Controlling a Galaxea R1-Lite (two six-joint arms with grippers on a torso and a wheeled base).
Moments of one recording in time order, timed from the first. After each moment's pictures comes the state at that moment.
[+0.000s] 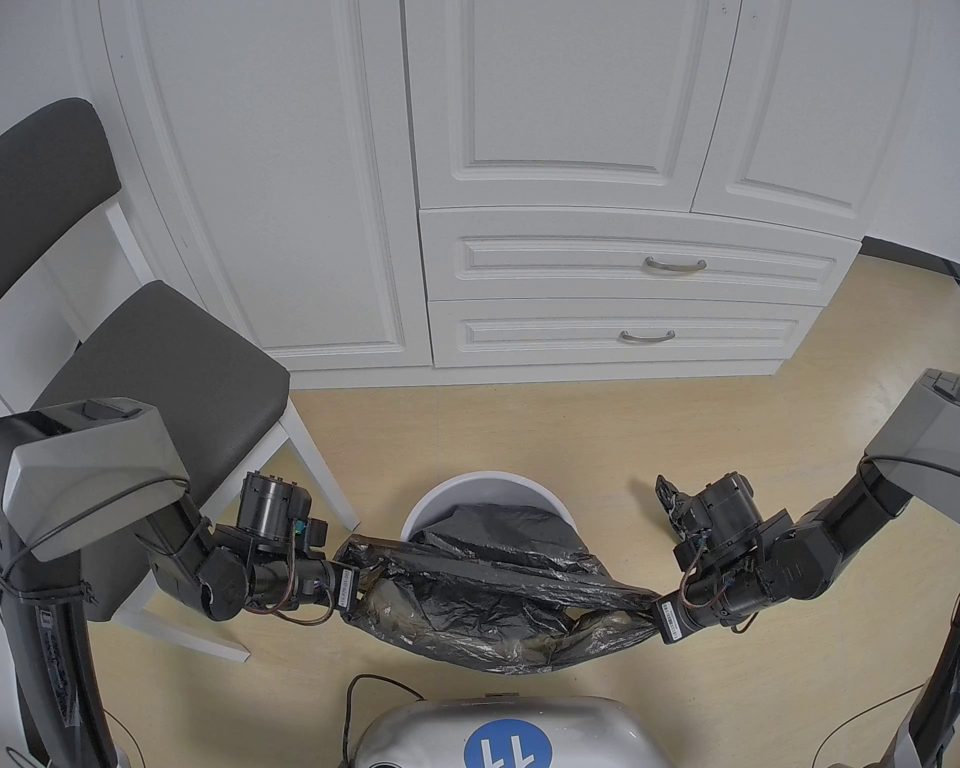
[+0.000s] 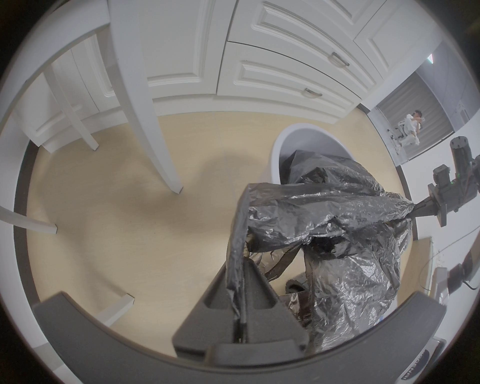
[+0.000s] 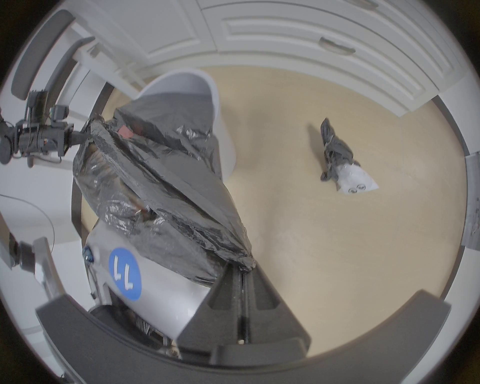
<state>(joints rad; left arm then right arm) -0.30 2.22 -0.74 -0.66 -0.15 -0.05 0.45 2.05 -0.77 -0.21 -0.04 0.09</state>
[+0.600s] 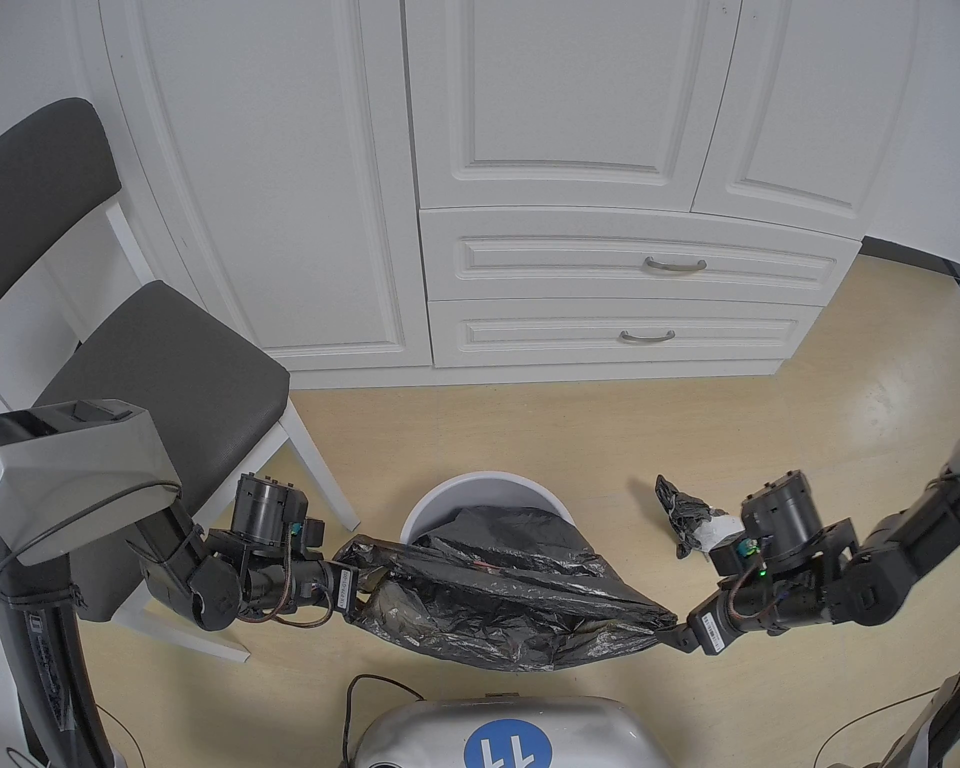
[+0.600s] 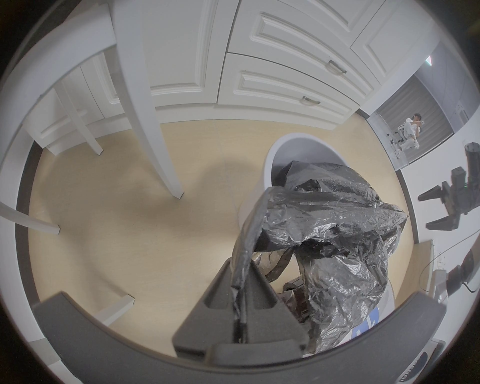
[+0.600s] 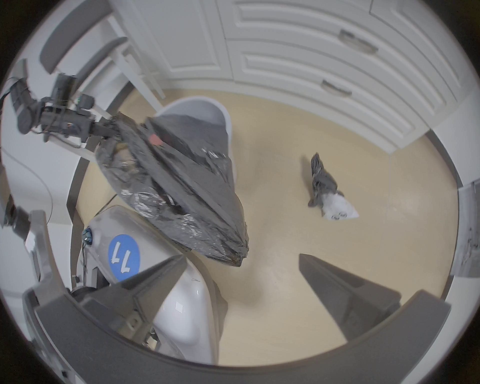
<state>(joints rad) -0.32 2.19 -0.67 -0.73 -0.12 -0.08 0.46 1.82 -0.55 -0.35 -0.08 -0.08</state>
